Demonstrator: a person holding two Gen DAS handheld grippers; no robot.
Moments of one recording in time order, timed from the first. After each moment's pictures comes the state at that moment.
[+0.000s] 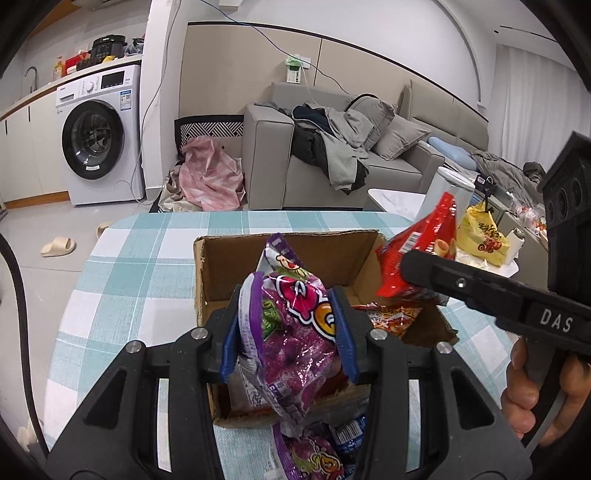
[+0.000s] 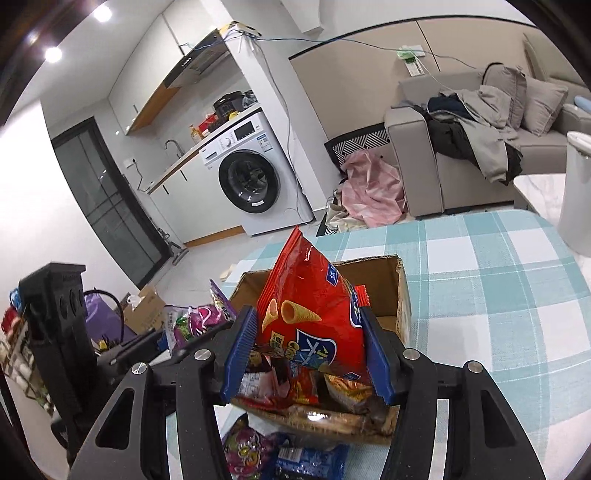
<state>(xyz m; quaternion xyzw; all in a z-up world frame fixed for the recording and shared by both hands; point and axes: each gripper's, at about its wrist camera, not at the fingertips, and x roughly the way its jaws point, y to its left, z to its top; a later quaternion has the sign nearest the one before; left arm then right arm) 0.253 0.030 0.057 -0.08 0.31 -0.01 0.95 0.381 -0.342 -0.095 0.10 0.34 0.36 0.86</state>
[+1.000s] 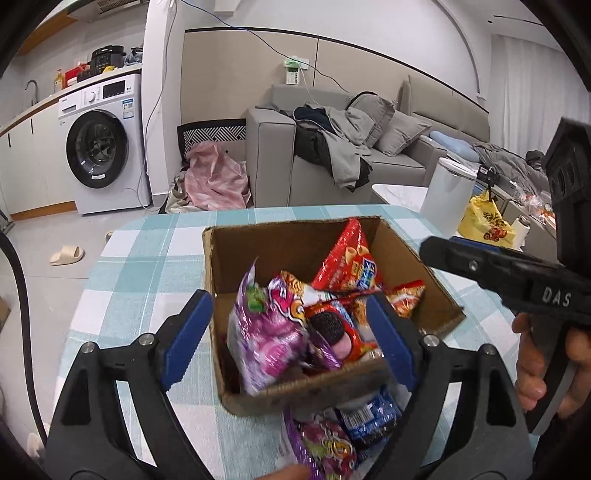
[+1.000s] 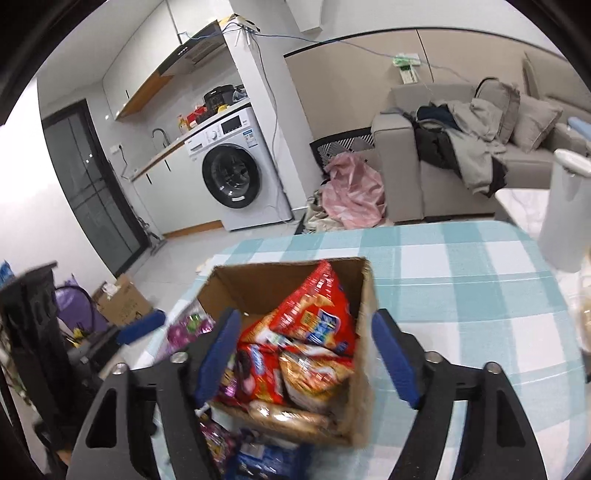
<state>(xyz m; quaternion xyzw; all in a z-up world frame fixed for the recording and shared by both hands) 0.235 0.030 0.046 -0.06 0.30 0.00 0.95 0.382 -0.361 -0.102 0.04 0.32 0.33 0.89</state>
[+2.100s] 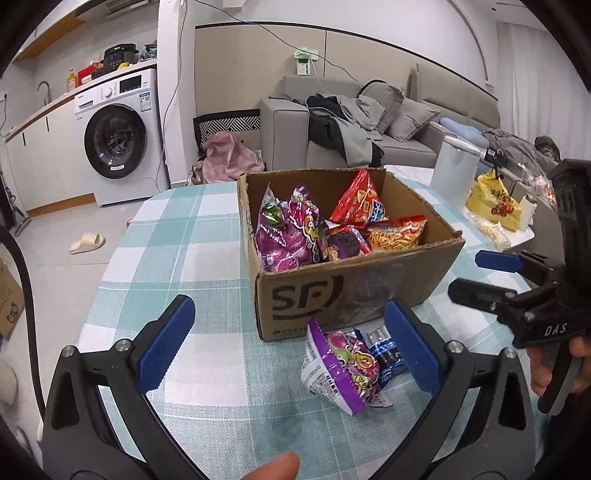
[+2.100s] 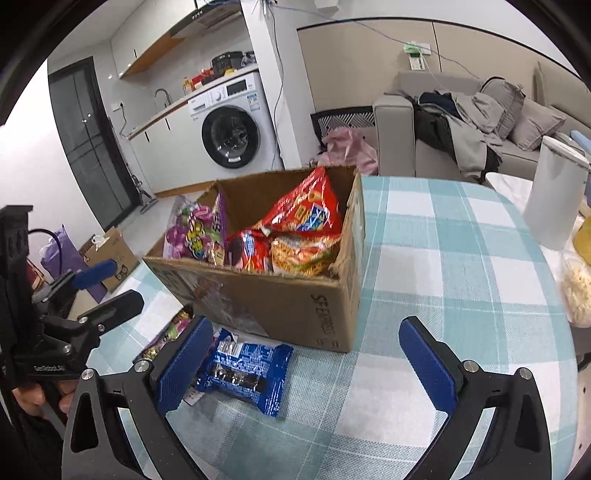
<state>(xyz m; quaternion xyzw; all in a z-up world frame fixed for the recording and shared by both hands) 0.149 0.027 0.029 -0.04 0.32 0.03 0.95 0.316 -0.376 -0.157 -0.02 0.36 0.33 0.87</state>
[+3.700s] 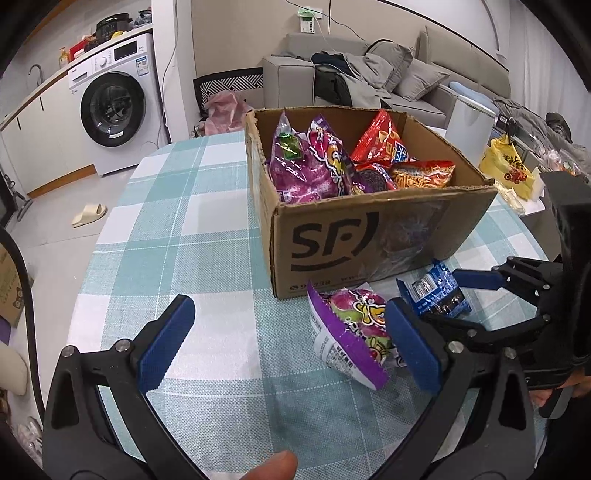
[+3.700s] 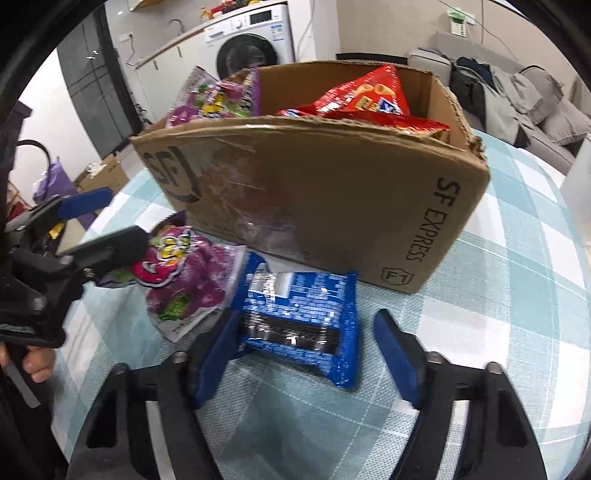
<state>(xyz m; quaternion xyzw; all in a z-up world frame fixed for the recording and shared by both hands) 0.167 0.041 -0.012 -0.03 0.40 0.04 0.91 0.308 -0.305 -0.222 -0.11 0.44 0.35 0.82</state>
